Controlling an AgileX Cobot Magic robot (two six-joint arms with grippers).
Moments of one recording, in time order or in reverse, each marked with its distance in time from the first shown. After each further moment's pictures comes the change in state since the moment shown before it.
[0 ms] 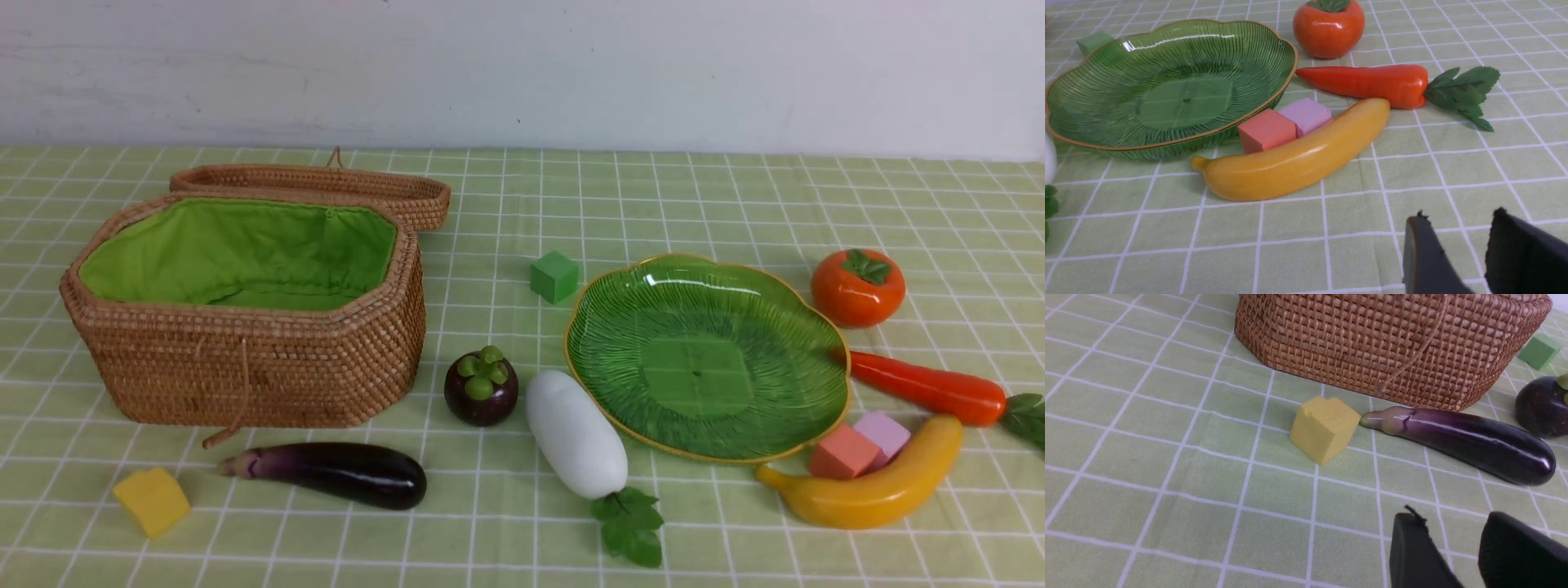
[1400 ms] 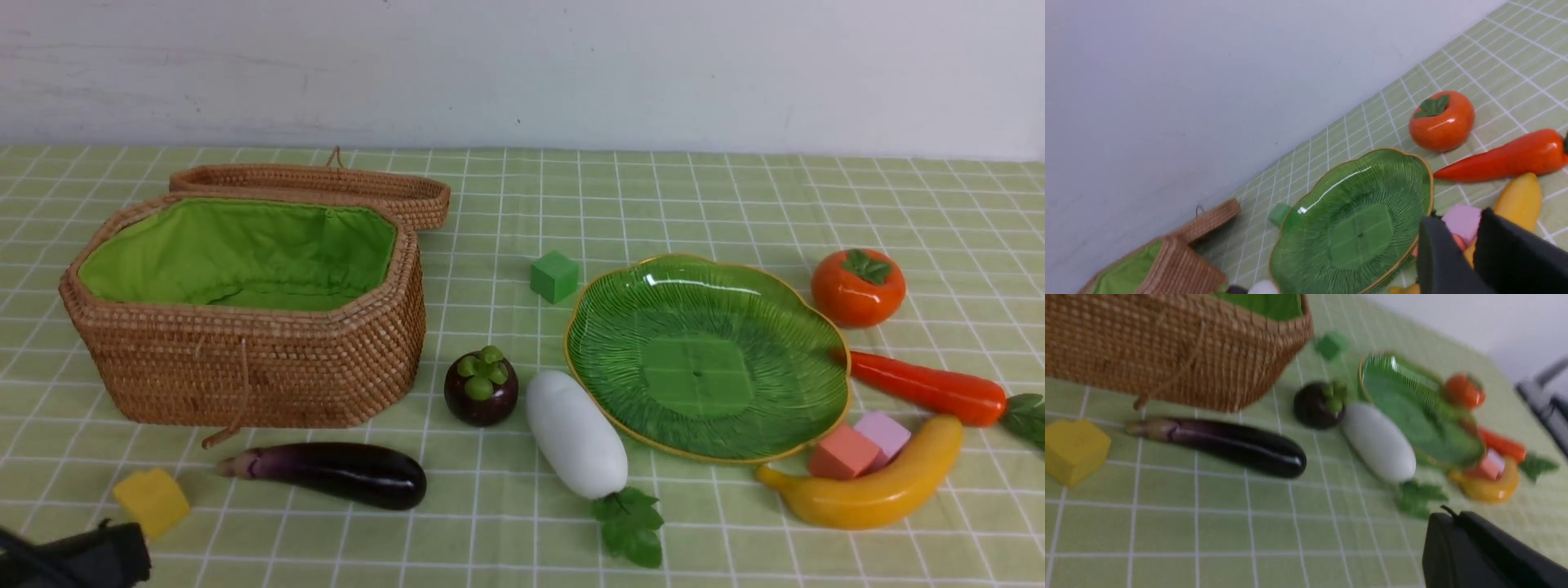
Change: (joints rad) right arm 0.066 0.046 -0.222 0.241 -0.040 0.296; left arm 0.000 0.417 -0.501 -0.585 0.360 0.405
